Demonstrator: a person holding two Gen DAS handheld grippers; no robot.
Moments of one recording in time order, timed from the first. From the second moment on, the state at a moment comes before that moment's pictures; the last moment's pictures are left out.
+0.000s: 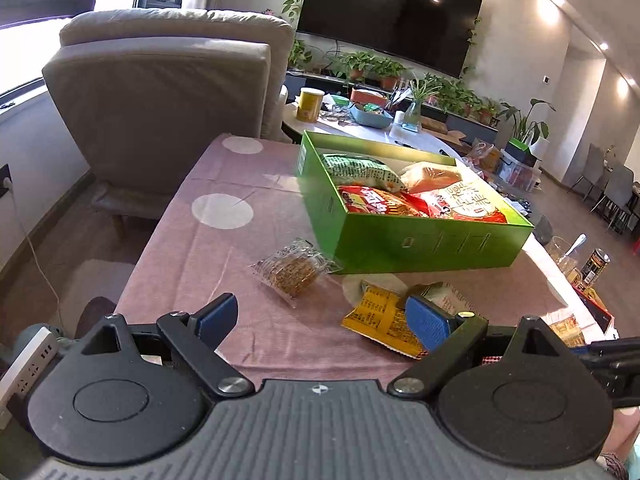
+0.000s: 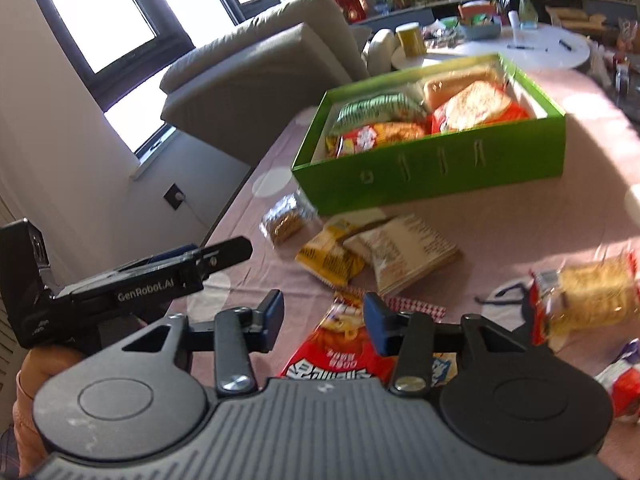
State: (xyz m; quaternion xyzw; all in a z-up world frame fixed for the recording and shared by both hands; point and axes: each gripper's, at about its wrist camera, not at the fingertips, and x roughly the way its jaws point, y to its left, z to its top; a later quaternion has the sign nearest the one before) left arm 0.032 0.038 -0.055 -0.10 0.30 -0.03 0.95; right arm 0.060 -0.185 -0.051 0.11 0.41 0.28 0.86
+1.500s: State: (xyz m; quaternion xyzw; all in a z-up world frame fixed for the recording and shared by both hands) left arm 0.022 -0.026 -0.093 -0.03 0.38 -0.23 0.90; right arm 0.089 -0.178 -0.086 0.10 0.47 0.22 0.85
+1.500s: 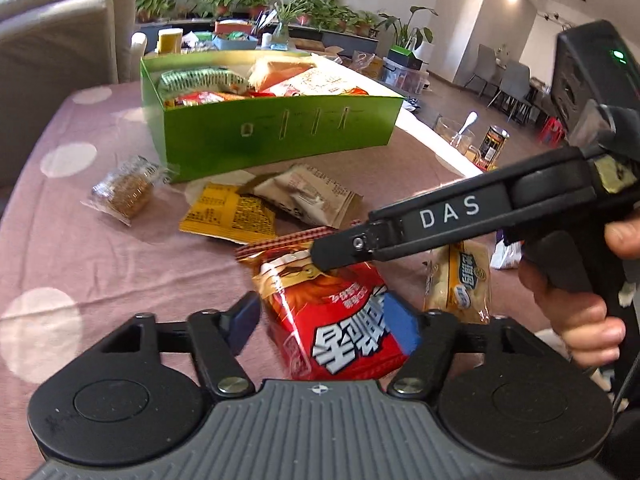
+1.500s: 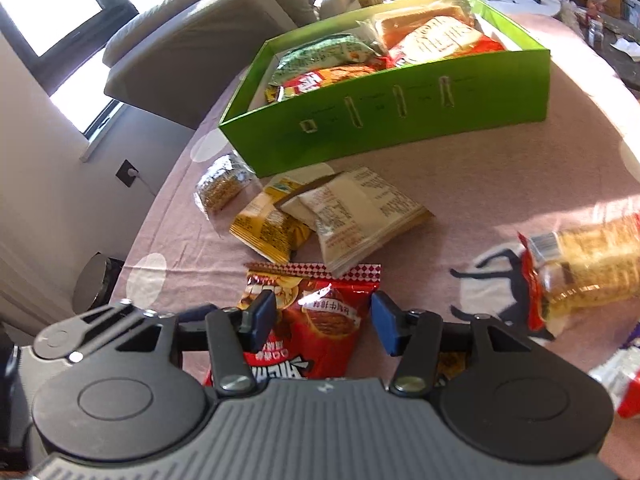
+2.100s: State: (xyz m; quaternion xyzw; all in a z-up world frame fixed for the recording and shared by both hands) left arm 0.017 -0.012 -0.076 -0.03 0.36 -0.18 0.92; right arm 0.086 -0.182 -0.072 0.10 0.44 0.23 0.86
